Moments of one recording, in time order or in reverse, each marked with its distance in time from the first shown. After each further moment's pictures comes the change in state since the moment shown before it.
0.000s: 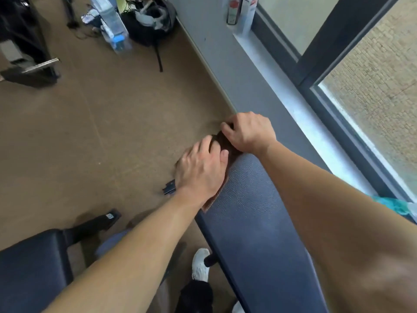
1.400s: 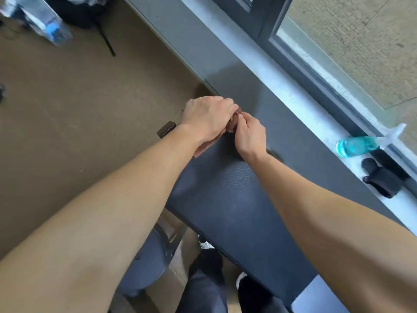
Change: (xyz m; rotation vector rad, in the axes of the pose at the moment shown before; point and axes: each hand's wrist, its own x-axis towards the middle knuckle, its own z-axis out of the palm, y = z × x) left_hand 0.106 0.090 -0.003 0.179 -0.230 0.552; right_hand -0.070 0.071 0.040 0.866 0.188 0.661
